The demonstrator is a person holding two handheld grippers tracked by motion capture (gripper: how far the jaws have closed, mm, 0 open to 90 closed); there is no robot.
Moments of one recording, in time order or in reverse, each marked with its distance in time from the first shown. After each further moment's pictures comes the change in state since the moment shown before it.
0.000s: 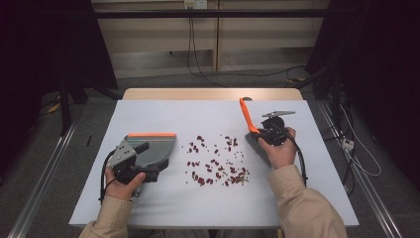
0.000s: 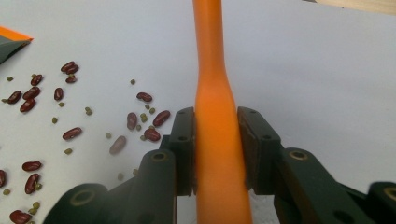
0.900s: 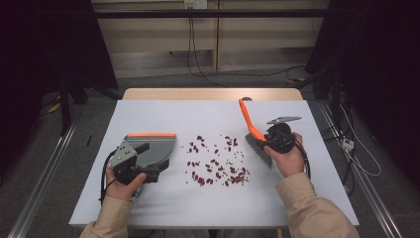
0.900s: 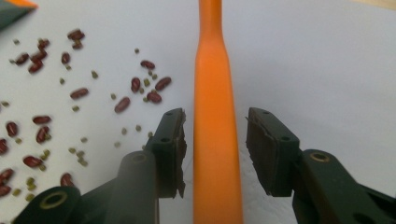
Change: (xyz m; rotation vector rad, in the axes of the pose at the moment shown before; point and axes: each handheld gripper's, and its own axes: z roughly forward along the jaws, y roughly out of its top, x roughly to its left) left arm -0.002 0.000 0.001 0.008 0.002 0.008; right arm 0.003 -0.015 -0.026 0.050 -0.022 -0.071
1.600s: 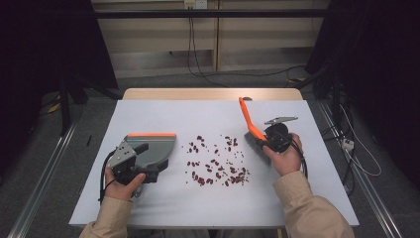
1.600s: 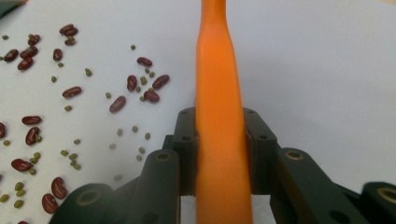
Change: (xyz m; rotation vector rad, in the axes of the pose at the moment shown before) left arm 0.002 -0.001 -0.002 0.002 0.004 -0.001; right arm 0.001 0.001 0.008 -0.010 0.000 0.004
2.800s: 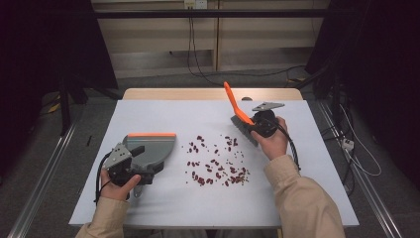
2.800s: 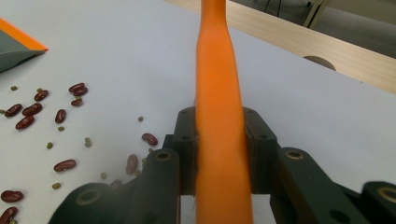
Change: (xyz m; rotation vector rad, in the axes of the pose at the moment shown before) left arm 0.010 -0.010 -0.007 0.021 -0.002 -0.016; right arm 0.000 0.042 0.039 -0.134 0.055 -0.118
